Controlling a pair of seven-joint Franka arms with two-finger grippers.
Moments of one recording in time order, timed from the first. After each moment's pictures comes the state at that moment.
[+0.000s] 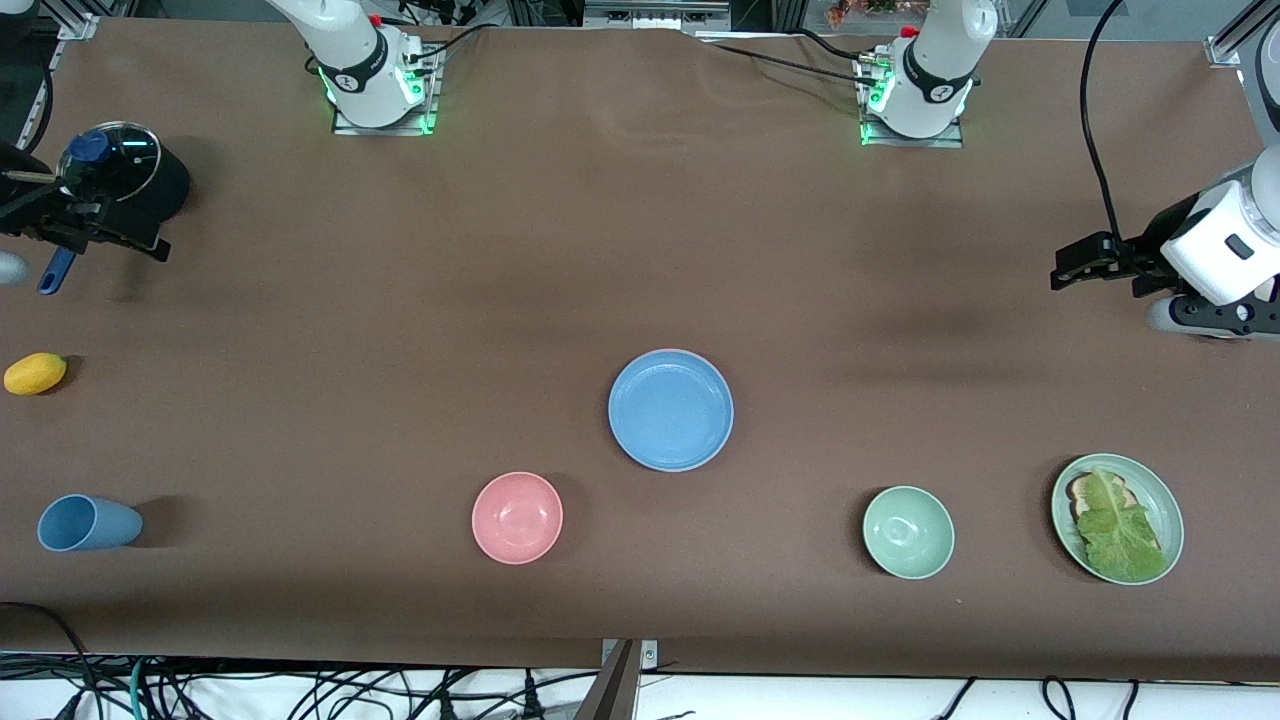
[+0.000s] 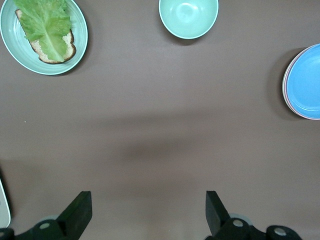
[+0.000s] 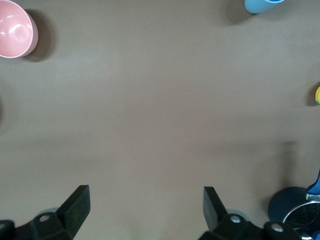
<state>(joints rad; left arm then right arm) 0.02 0.12 -0.03 -1.55 -0.04 1.55 0.06 0.06 0.02 -0.11 -1.63 0.03 1.59 0.04</state>
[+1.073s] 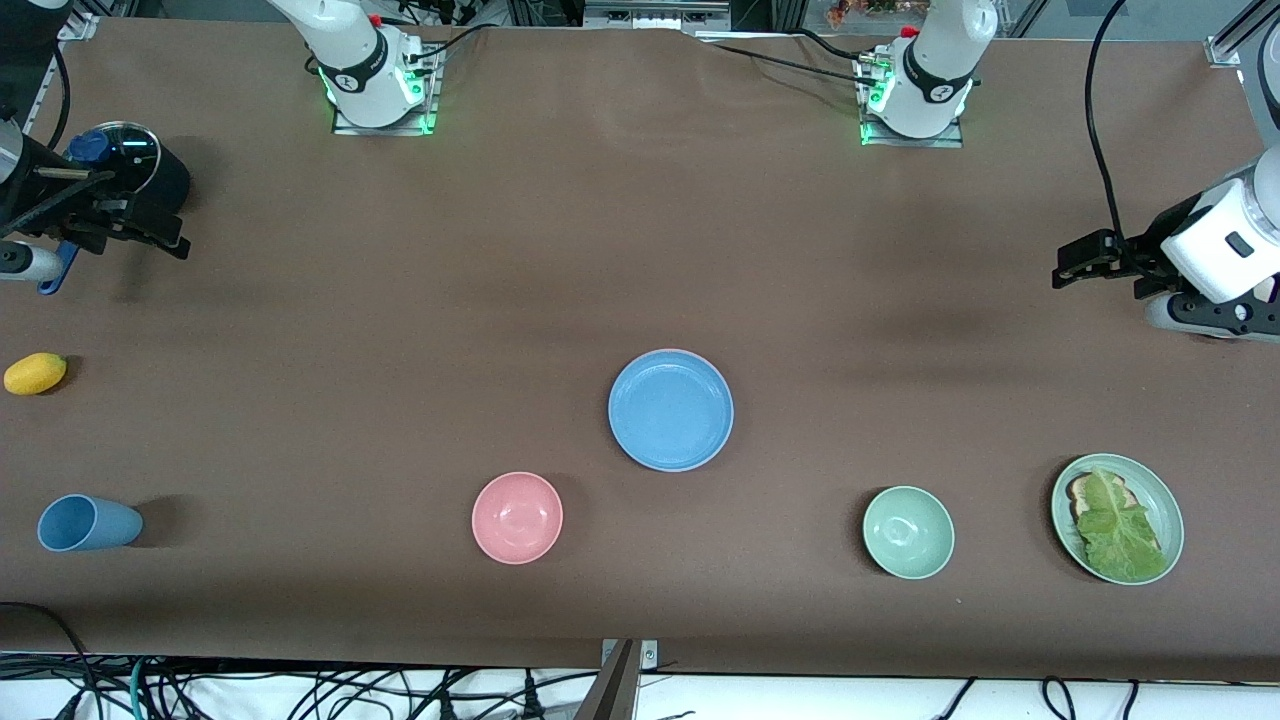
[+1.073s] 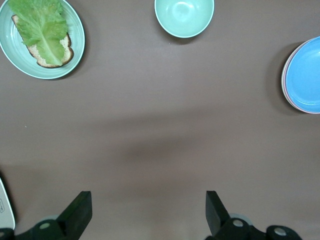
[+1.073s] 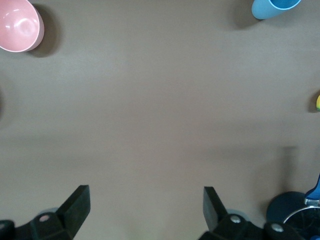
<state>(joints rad) 0.02 0.12 -0.03 -1.55 -0.04 1.55 0.09 0.01 0.01 -0.02 -1.63 0.01 1.60 0.05</state>
